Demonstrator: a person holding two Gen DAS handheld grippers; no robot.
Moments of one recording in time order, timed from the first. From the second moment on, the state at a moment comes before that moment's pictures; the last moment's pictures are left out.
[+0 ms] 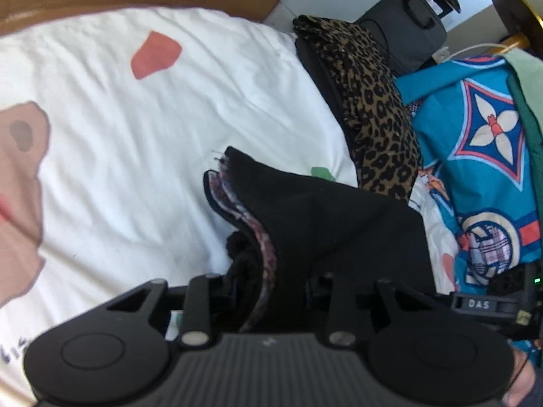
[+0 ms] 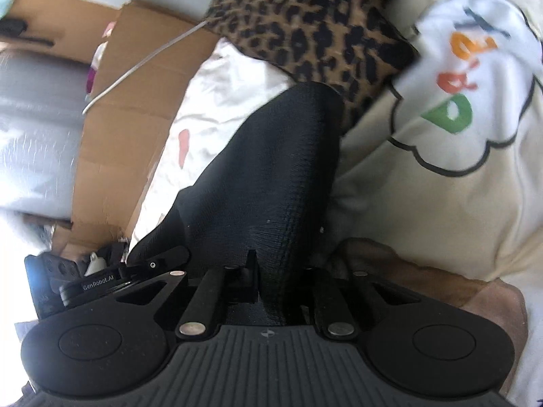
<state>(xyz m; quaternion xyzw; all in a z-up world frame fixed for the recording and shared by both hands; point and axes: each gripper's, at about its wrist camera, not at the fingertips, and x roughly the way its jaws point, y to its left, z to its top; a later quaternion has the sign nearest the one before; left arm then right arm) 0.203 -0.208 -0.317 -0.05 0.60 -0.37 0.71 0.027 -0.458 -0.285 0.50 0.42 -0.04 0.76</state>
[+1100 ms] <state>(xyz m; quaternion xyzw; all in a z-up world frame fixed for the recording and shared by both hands) 0.139 -0.235 -0.004 -0.04 0.47 -0.32 0.82 0.018 -0.475 0.042 0.37 0.31 0.03 0.88</state>
